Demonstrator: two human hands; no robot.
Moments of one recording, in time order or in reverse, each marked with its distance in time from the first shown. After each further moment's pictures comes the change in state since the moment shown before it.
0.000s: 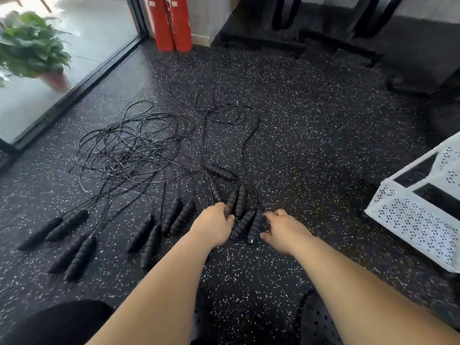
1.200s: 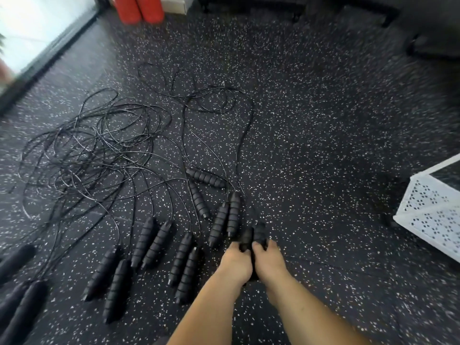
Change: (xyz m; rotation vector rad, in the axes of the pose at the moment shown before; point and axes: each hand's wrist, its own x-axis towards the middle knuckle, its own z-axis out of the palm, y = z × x) left_hand 0.138 0.004 0.147 -0.541 -0.200 -0.389; right_hand 0.147 0.003 0.108 1.238 0.099 0.496
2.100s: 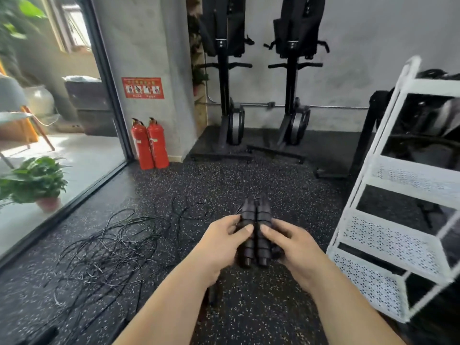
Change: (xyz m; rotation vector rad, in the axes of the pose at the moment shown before) left_hand -0.426 0.135 -0.076 -0.280 -0.153 0.889; right_hand -0.367 -0.115 -0.246 0.356 -0.224 -0.822
